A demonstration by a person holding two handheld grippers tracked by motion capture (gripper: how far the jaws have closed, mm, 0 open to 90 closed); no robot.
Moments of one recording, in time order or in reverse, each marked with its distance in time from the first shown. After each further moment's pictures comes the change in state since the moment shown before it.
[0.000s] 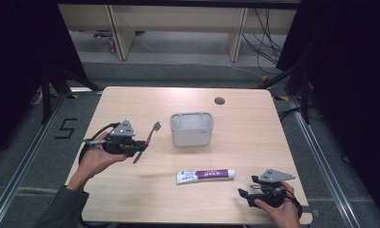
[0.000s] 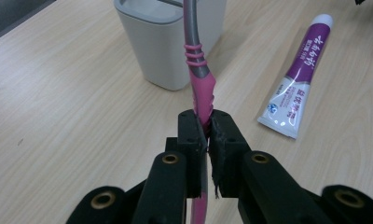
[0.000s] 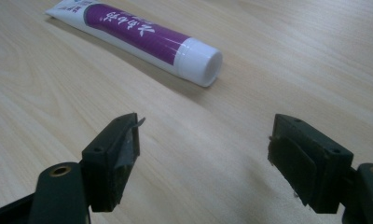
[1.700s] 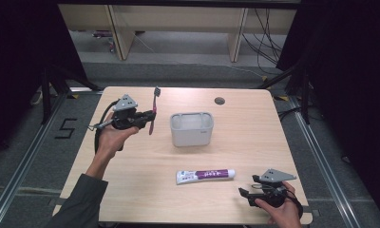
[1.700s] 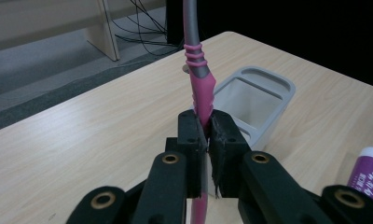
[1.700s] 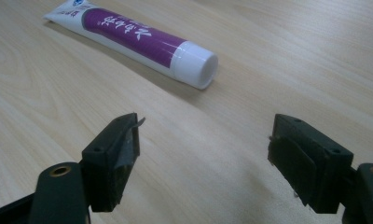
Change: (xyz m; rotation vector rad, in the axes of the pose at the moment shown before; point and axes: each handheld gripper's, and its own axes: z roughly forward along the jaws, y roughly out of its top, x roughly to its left) left arm 0.032 0.046 0.020 -0.302 0.140 -0.194; right arm -0.001 0.000 -0.001 -0.013 -0.005 0.016
